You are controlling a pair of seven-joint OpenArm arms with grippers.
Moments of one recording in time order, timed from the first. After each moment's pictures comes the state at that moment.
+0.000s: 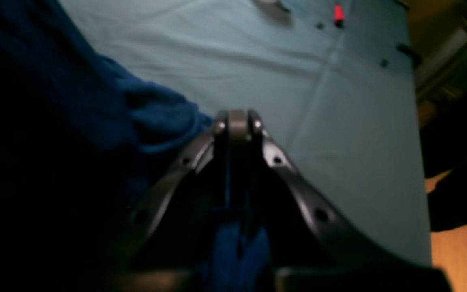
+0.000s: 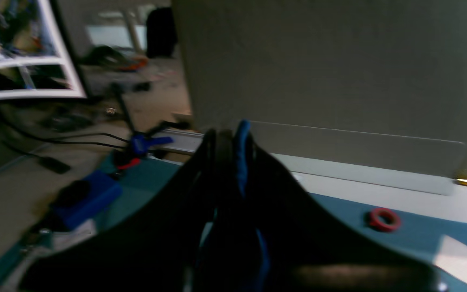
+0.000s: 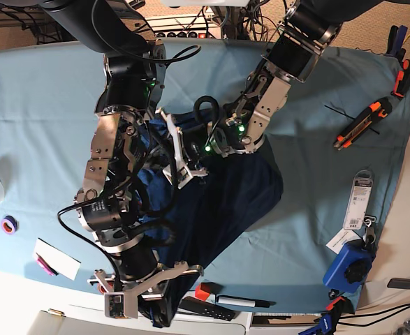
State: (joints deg) left arm -12.8 1.8 30.7 71.3 -18.7 -37.7 11.9; right arm 29.2 -6.0 -1.4 105.0 3.8 11.4 -44.6
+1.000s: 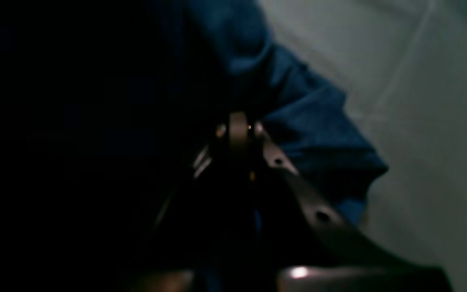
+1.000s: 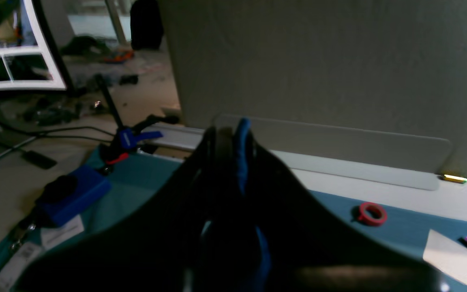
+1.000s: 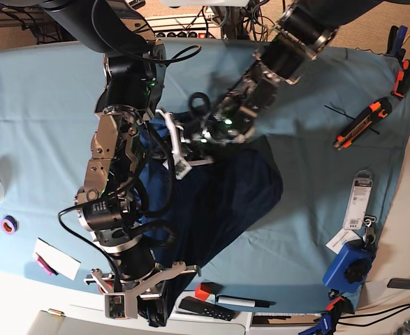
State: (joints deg) left arm -15.9 5.7 36.0 55.0 -13.7 -24.5 6.9; right arm 29.2 -6.0 -1.3 104.9 2.7 11.4 -44.5
